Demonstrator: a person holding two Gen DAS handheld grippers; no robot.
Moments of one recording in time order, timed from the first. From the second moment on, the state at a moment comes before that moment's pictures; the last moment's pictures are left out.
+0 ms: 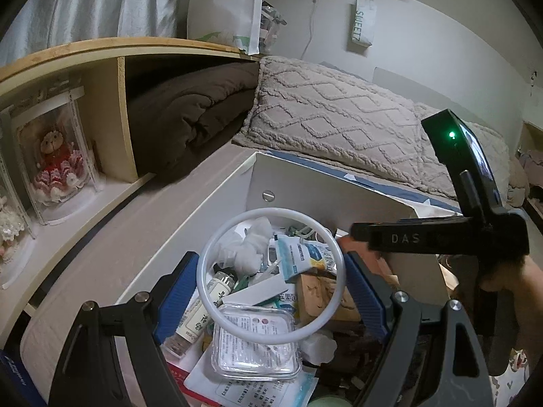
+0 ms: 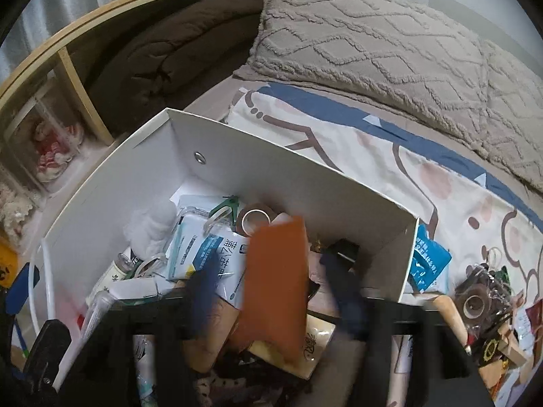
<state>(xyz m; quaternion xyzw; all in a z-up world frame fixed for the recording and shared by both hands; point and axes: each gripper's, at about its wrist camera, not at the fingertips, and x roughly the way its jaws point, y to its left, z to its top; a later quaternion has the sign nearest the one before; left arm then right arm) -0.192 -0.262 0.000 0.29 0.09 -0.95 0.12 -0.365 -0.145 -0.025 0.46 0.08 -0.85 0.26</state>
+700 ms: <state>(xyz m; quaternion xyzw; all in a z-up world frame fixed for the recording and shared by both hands) -0.204 -0.273 0.001 0.31 0.09 -0.94 0.13 -0.308 -0.128 -0.024 0.43 0.15 -0.83 0.33</state>
